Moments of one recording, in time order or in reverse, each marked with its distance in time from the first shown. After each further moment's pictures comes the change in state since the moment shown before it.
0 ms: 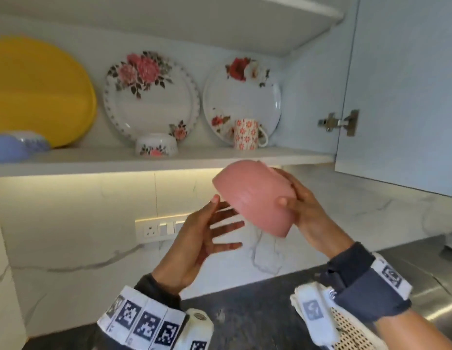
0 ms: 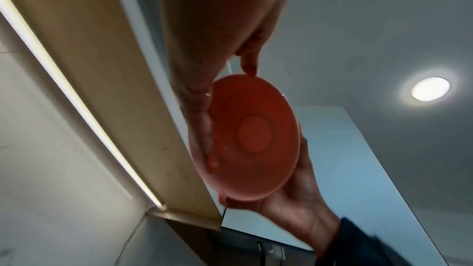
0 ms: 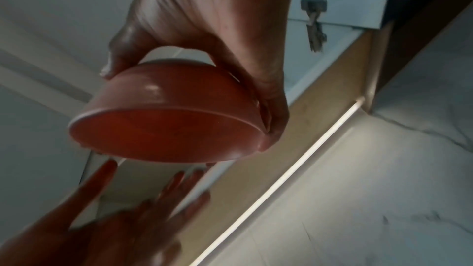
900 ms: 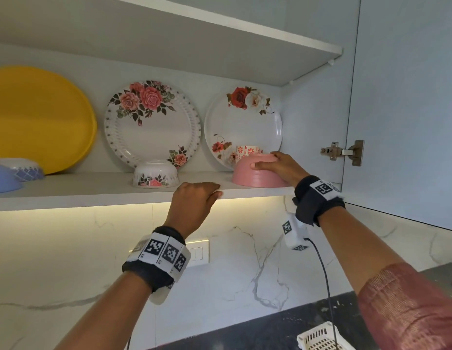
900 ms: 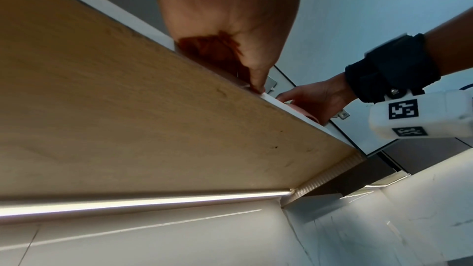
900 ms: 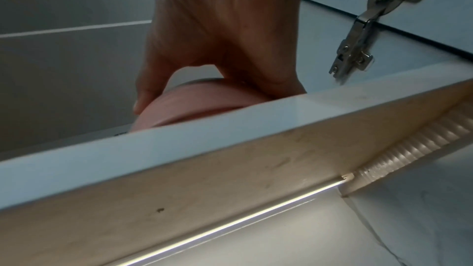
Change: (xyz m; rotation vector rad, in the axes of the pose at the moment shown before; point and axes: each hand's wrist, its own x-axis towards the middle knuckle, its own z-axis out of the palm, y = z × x) left_hand 0.127 0.046 -0.040 1.595 0.276 0.911; right_hand 0.196 -0.013 -0.042 -0.668 0.190 0.150
